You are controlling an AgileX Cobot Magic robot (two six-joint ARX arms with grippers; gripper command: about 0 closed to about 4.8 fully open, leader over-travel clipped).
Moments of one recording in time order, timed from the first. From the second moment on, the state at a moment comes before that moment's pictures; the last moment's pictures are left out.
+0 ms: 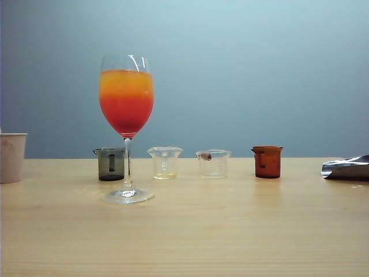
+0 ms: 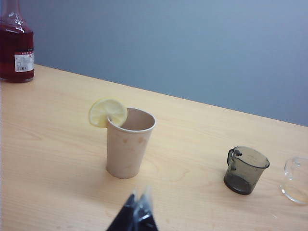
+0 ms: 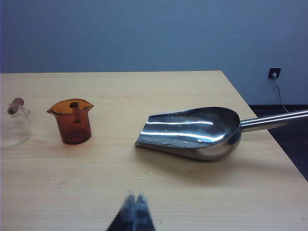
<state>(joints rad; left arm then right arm) 0.07 0.00 0.01 0.05 0.00 -0.17 -0.04 0.00 0.01 -0.02 -0.04 0.01</state>
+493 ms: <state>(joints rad) 0.07 0.00 0.01 0.05 0.02 -0.17 -0.04 0.00 0.01 -0.03 0.00 0.02</state>
